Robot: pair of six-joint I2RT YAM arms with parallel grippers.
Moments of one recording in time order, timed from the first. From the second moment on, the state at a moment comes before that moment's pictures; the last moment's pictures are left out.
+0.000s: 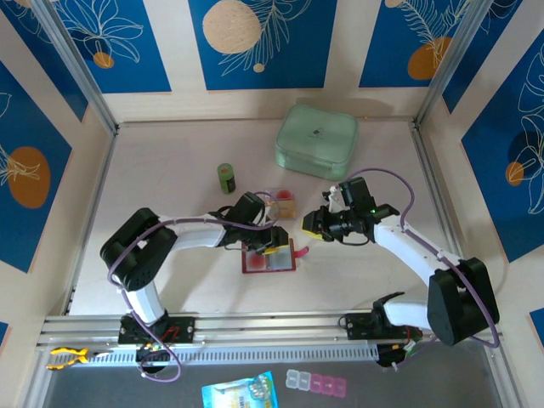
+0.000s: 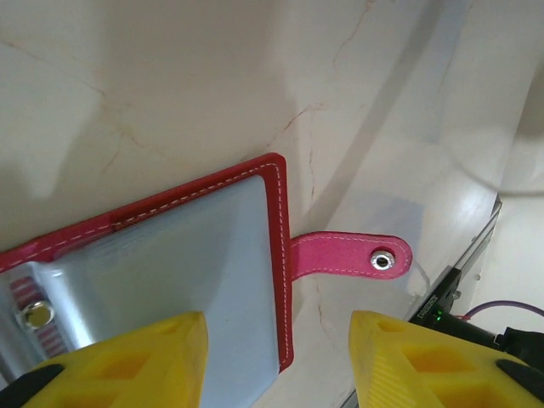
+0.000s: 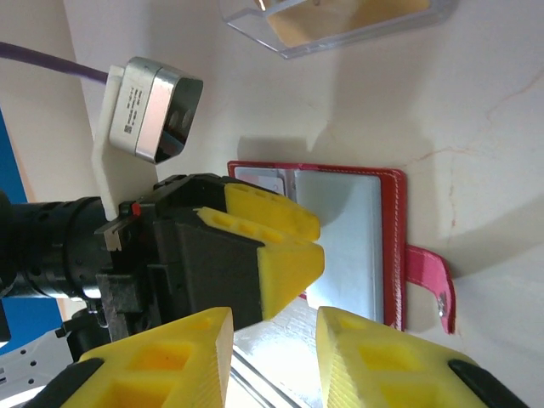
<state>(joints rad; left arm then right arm) -0.77 1.76 0.88 -0.04 0.55 -0.95 0.36 1.25 0.74 -0.47 -0.66 0.72</state>
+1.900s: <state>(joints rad) -0.60 1.48 0.61 -0.20 0.45 -0.82 0.72 1.76 0.92 -0.31 -0.65 0.81</state>
